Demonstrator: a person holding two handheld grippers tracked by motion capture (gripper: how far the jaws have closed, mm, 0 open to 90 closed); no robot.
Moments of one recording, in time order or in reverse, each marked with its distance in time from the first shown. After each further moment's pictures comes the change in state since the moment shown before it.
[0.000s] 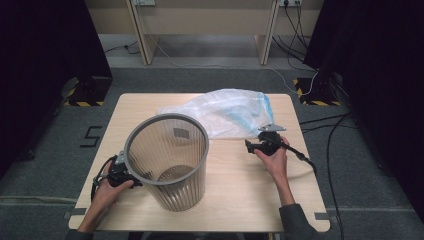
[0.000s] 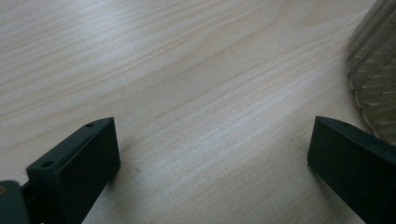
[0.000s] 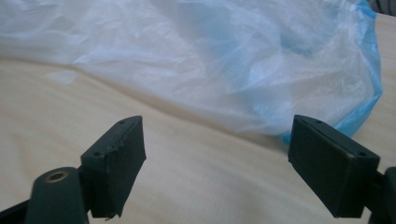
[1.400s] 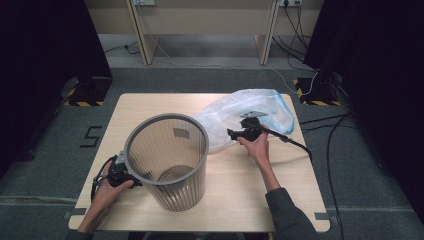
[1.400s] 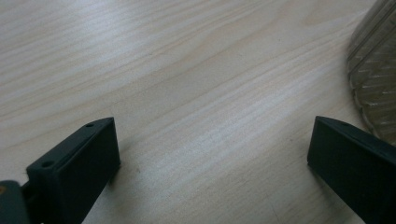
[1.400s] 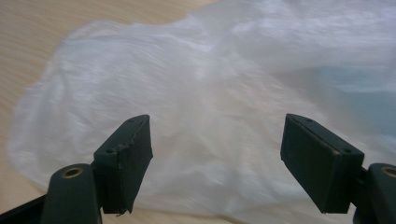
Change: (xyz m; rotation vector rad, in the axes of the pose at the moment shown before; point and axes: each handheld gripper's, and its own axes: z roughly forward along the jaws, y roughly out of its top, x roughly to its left) left arm 0.000 0.000 0.000 0.003 0.001 0.001; right arm 0.034 0.044 0.042 -0.018 0.159 -0.006
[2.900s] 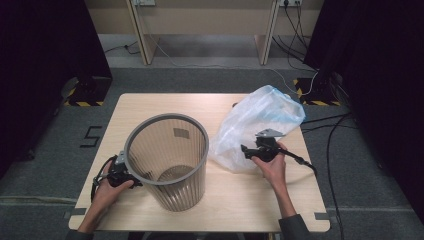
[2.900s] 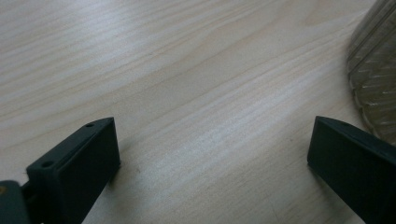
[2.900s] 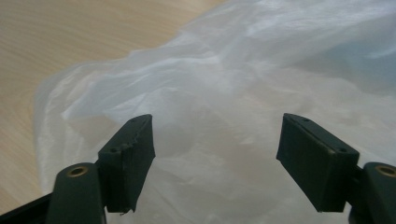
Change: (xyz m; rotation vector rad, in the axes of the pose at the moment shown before) left arm 0.000 0.000 0.000 -0.003 -0.001 -0.001; right arm 0.006 -0.053 -0.062 0.008 -0.065 -0.020
